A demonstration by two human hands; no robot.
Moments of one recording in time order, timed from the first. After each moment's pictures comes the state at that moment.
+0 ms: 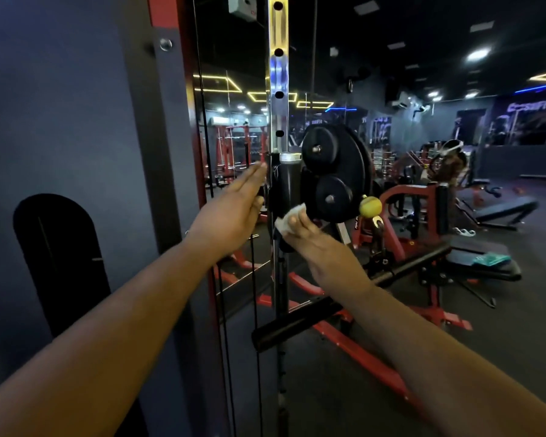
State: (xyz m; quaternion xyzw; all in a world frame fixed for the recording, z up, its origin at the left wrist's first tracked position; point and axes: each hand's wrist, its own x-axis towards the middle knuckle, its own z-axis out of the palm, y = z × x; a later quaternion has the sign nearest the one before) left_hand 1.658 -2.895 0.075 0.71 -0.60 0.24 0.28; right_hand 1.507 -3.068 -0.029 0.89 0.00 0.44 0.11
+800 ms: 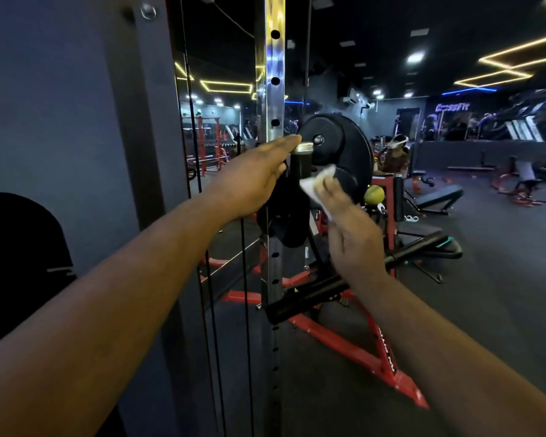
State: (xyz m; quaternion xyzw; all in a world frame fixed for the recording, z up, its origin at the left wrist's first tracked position) left_hand 1.690 -2.922 0.118 0.60 -0.72 0.22 0.27; right_hand 1.504 -3.022 0.002 0.79 -0.10 0.60 0.06
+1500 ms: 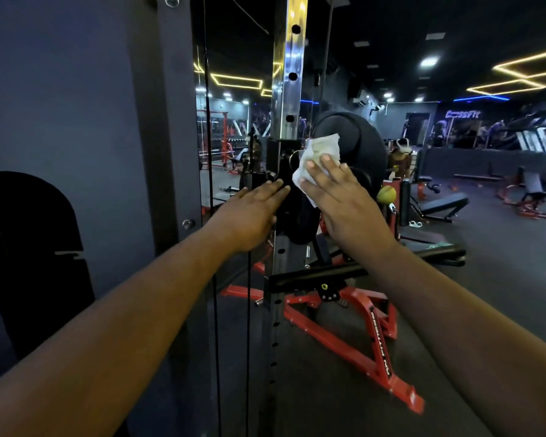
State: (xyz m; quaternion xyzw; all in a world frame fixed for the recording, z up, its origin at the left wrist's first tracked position) left_hand 1.723 -2.934 0.048 0.68 -0.69 0.21 0.11; right_hand 1.517 -3.043 0.043 0.85 -0.08 0.43 0.28
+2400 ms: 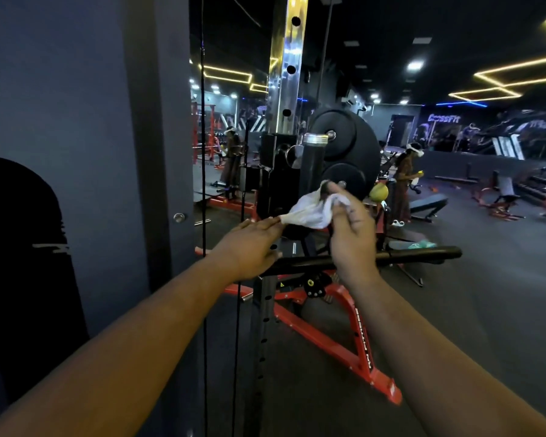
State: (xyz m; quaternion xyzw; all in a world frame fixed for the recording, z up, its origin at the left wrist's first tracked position) left_hand 1.714 -2.944 -0.010 0.67 -0.72 0.14 0.11; right_hand 1.529 -3.014 0.001 0.68 -0.19 0.64 -0.31
